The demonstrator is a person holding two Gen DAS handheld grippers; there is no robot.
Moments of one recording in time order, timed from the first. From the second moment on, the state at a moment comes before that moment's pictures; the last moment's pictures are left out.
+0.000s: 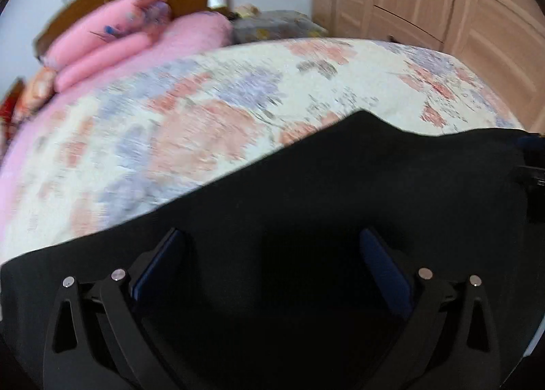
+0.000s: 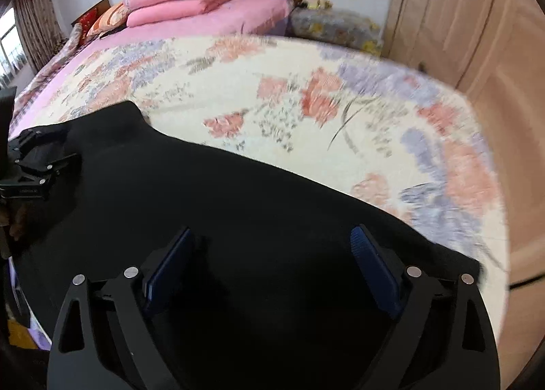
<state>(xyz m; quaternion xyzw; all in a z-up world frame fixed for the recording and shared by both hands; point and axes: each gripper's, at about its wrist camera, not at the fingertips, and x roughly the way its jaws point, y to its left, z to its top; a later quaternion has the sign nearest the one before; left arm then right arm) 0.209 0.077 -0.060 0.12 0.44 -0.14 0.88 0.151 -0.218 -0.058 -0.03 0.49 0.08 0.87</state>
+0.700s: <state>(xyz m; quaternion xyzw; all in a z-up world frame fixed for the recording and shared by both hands) 0.141 0.058 -0.076 0.12 0.44 -0.15 0.88 0.062 -0.195 -0.079 -0.03 0.48 0.14 0.87</state>
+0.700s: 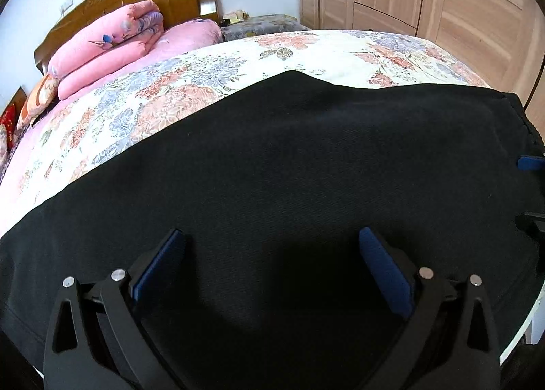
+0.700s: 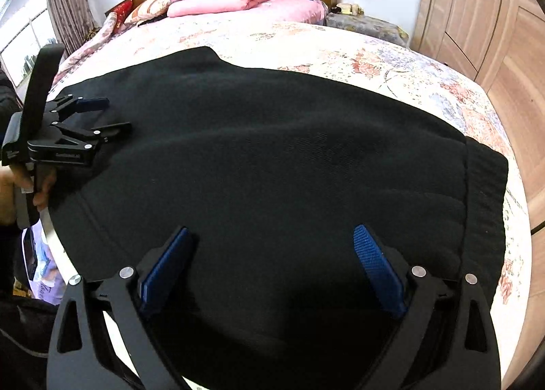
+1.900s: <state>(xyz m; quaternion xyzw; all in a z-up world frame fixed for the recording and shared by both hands) 0.248 -0.016 -0.078 0.12 0.44 -0.22 0.86 0.130 -0.212 -0.084 -0.06 0.50 0.00 0.86</state>
